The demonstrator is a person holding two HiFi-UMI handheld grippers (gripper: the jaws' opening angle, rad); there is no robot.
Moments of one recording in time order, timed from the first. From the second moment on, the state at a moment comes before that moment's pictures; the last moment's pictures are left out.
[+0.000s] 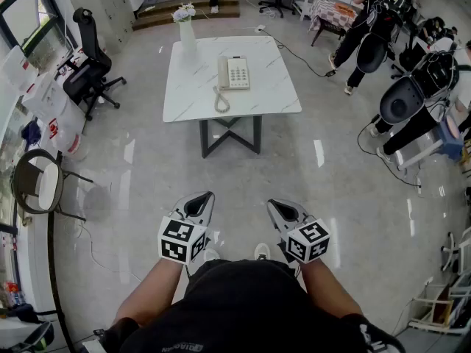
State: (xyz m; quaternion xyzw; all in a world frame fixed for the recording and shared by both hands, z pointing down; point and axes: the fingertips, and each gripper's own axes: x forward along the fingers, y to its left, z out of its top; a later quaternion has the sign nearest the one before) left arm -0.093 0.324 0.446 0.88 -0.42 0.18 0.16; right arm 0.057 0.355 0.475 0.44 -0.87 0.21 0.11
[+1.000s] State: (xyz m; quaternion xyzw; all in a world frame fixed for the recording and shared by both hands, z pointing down) left arm -0.112 0.324 0.452 0.88 -0.41 0.16 0.20; right arm 0.038 0.355 0.473 0.44 -0.87 0.22 0.10
